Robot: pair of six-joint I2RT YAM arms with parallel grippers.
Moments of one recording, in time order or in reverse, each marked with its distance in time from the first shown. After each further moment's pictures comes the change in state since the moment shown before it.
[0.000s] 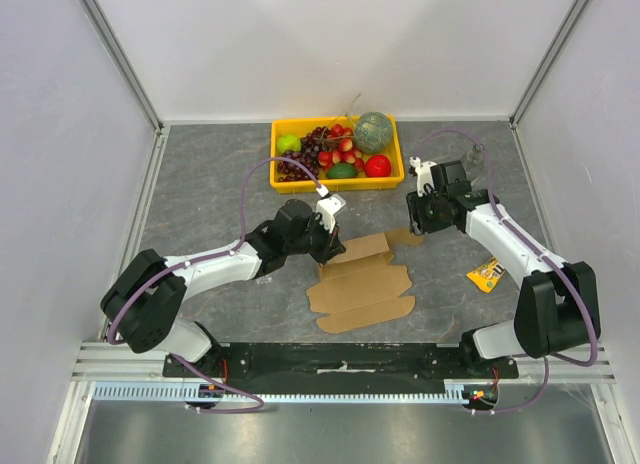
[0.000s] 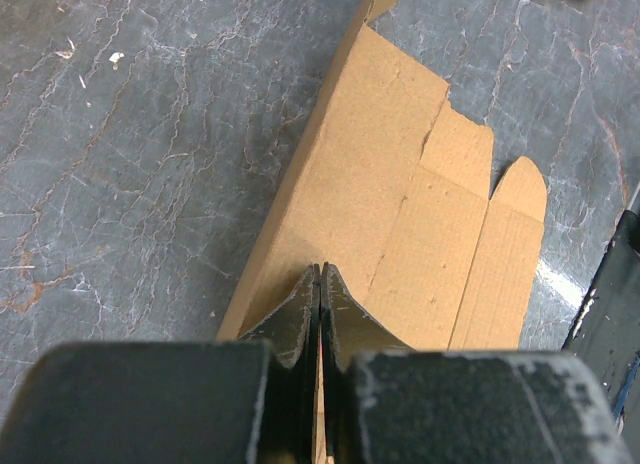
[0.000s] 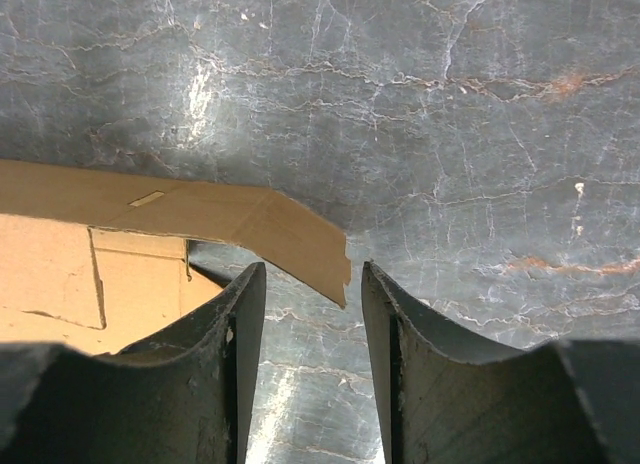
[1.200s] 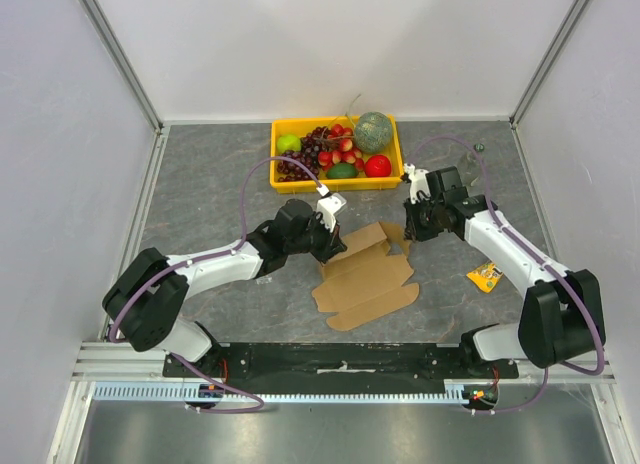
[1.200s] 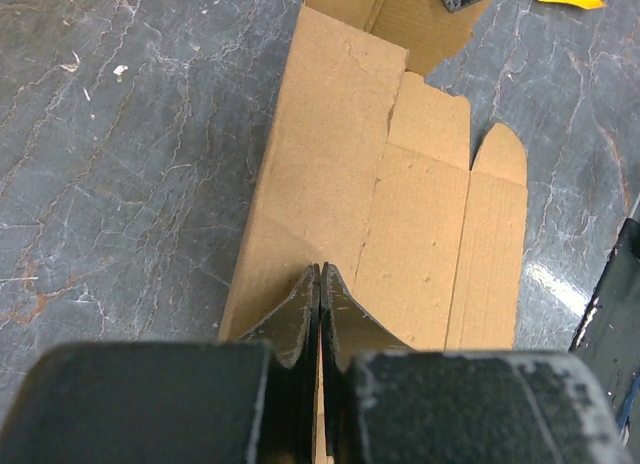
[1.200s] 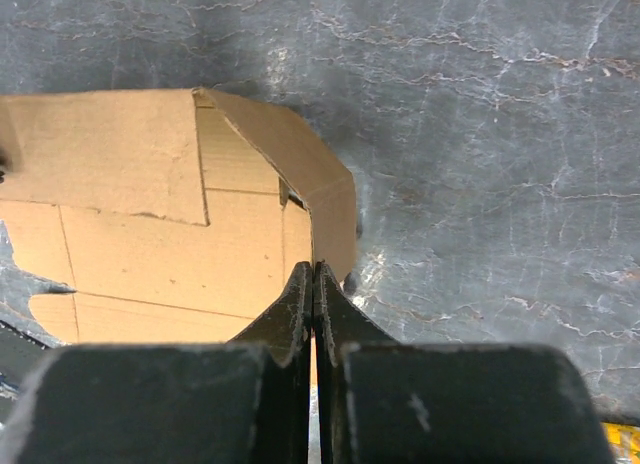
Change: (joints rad) left arm 0.001 0.011 0.000 0.030 0.000 0.000; right arm 0.043 -0.032 -0.037 -0.012 -0.145 0.060
